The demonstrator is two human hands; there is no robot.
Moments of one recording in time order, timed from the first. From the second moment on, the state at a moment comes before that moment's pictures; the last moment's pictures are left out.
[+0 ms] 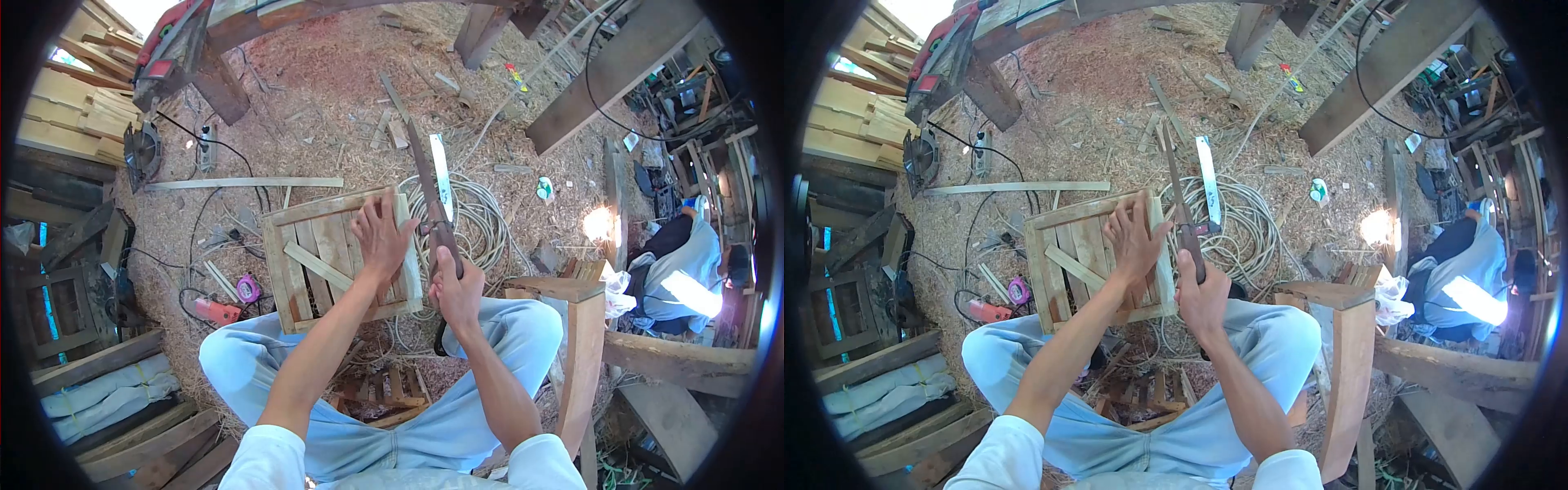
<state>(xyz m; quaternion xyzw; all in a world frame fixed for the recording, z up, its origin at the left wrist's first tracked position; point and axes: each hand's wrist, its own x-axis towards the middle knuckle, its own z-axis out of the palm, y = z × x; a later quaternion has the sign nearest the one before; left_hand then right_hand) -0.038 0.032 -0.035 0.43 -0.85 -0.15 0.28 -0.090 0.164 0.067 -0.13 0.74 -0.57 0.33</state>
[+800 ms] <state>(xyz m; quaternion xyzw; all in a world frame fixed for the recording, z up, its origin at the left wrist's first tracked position) 0.009 0.007 -0.040 0.42 -0.58 -0.63 0.30 -0.065 0.207 0.063 -0.15 0.71 -0.61 0.32</state>
